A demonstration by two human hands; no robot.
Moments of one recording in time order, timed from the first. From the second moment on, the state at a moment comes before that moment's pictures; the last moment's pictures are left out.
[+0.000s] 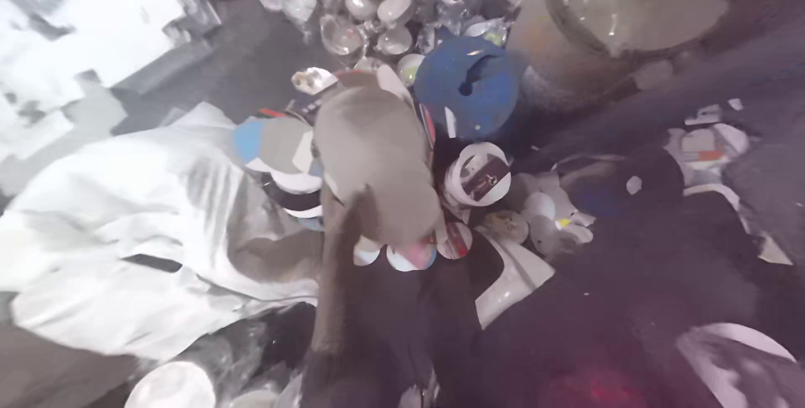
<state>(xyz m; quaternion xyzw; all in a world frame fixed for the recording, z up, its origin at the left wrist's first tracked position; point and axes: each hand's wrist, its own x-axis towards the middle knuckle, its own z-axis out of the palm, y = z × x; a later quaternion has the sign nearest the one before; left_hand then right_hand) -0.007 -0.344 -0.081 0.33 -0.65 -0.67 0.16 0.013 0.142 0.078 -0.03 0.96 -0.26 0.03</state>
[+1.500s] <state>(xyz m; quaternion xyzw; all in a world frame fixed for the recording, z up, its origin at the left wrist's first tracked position) -0.145 0.072 0.056 -0.13 -0.58 -0.80 0.06 -0.061 0.238 0.077 0.09 0.81 -0.54 -0.23</state>
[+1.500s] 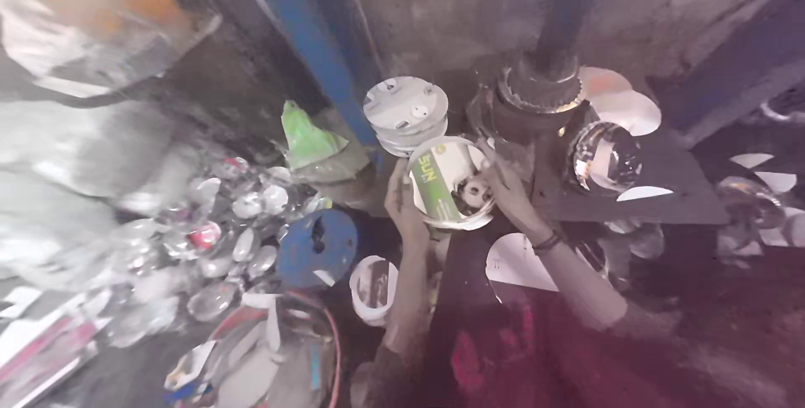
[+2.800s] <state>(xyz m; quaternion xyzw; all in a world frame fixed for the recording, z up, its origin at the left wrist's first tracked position) -0.203 0.074 0.104 -0.11 -0.55 -0.82 0.08 -0.233 0.201 0.195 0.13 0.74 -0.57 -0.32</state>
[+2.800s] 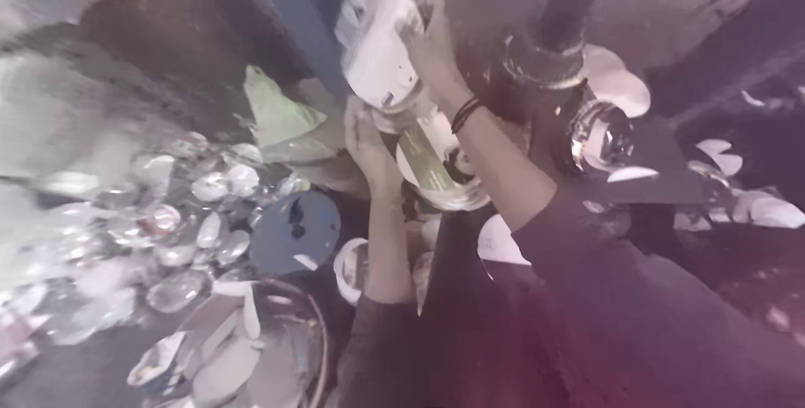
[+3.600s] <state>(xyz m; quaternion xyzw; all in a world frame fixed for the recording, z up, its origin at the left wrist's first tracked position) -0.004 -0.003 0.041 -0.21 -0.61 -0.75 -0.13 0.125 0.244 0.000 0.29 0.93 -0.19 -0.14</state>
